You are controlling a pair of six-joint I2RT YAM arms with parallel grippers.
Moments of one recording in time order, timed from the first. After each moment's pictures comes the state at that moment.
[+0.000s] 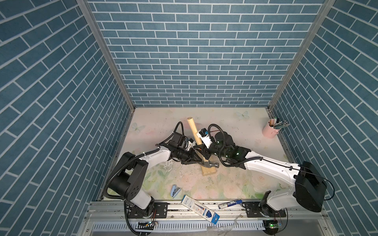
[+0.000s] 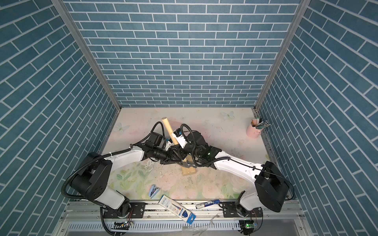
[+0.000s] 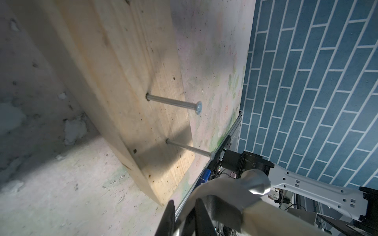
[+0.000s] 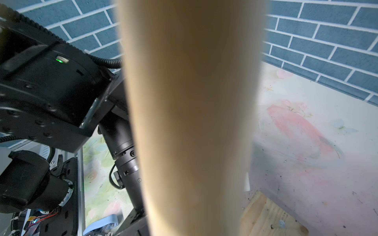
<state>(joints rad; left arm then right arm) -0.50 1.59 0.81 -0.23 0.86 -0.65 0.93 1.42 0.92 0.08 -0.23 0.07</state>
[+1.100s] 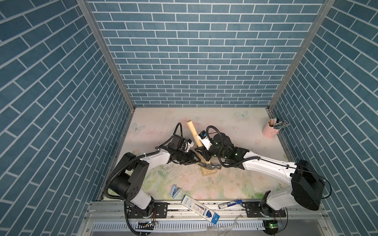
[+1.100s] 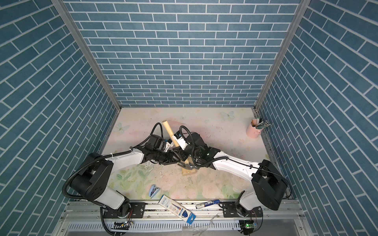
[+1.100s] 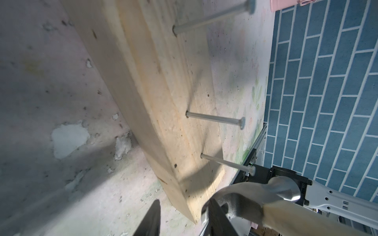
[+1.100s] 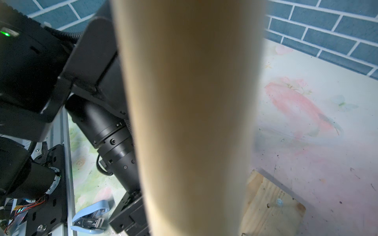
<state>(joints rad) -0.51 1.57 0.74 -0.14 0.73 -0.62 0.94 1.46 0.91 0.06 -0.21 0.07</state>
